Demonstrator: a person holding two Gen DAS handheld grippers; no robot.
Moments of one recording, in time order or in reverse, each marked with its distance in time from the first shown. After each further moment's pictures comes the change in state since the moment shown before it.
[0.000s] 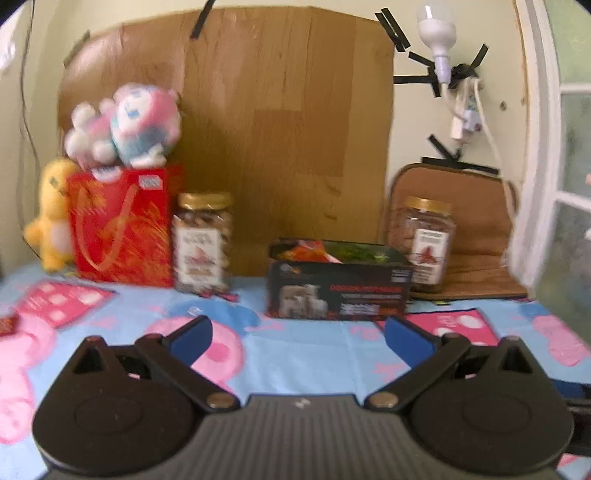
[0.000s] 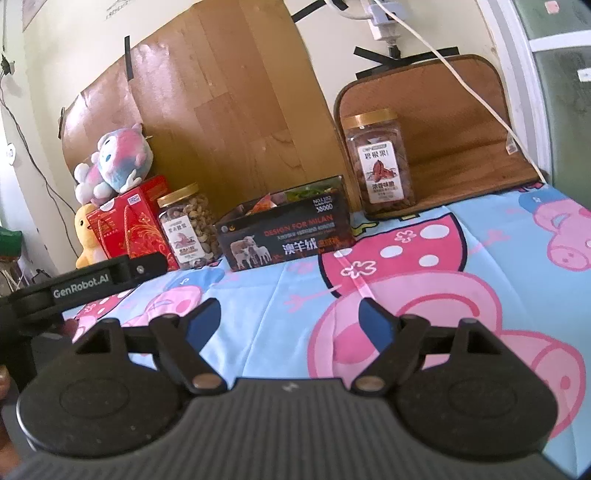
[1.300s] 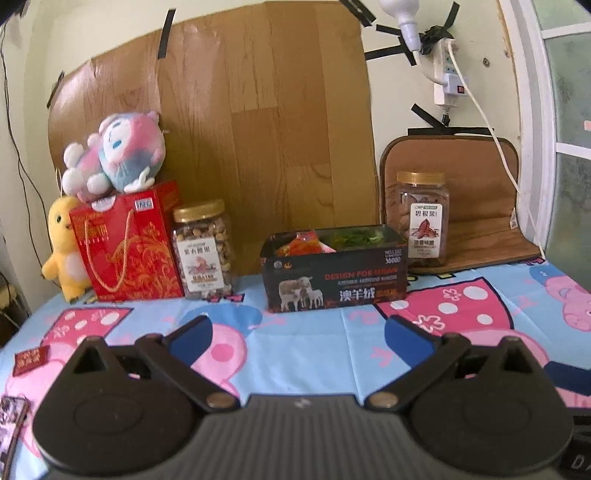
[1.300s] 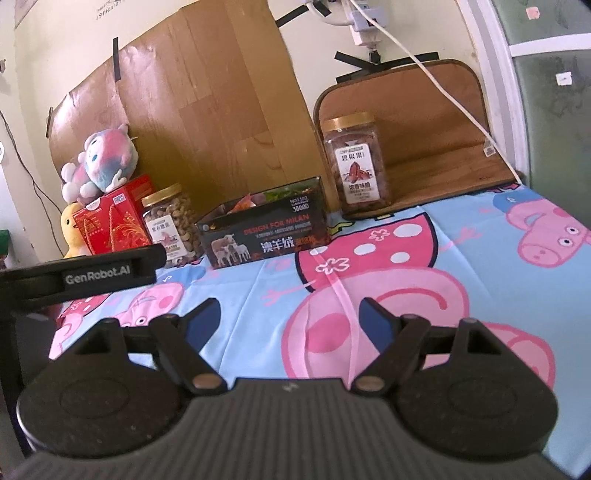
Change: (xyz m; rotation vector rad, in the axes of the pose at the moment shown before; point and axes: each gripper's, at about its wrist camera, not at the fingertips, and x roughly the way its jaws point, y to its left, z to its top) left arm -0.009 -0.041 0.010 0.118 0.075 0.045; right arm -0.014 -0.009 -0.002 0.000 0.001 -0.054
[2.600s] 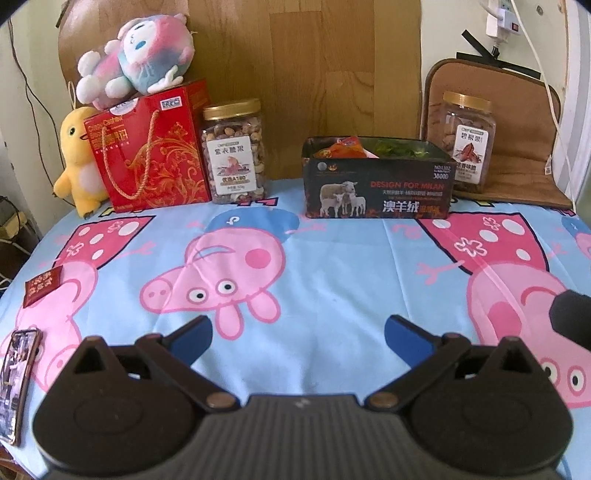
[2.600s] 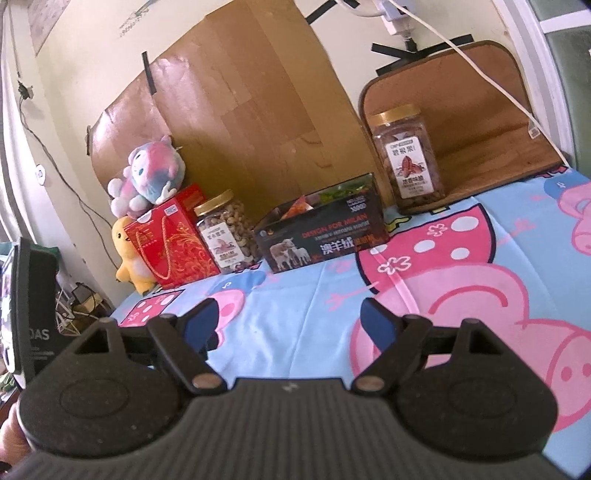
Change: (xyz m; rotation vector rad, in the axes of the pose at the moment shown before) left arm 0.021 0.037 -0.018 -0.057 0.292 0.053; right arm -0.003 0.014 0.015 0.055 0.024 0.191
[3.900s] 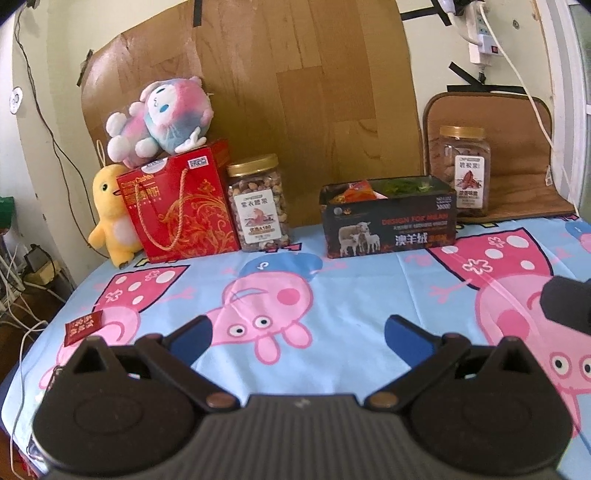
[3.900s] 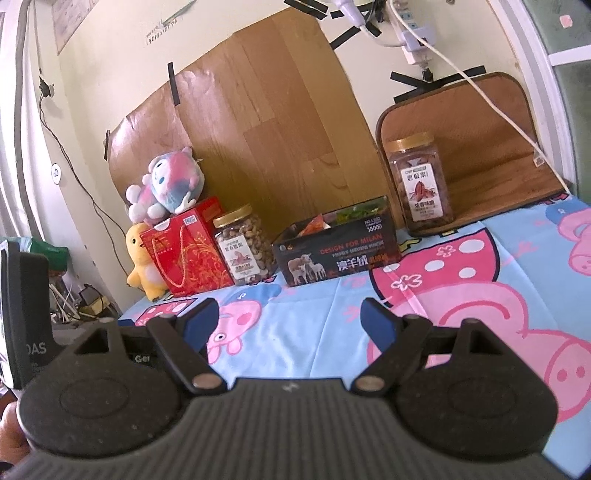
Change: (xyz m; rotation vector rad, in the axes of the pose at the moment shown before) left arm -0.039 -0.001 -0.012 0.080 -0.160 0.076; right arm -0.017 0.018 -0.003 -0.051 -0.061 0.007
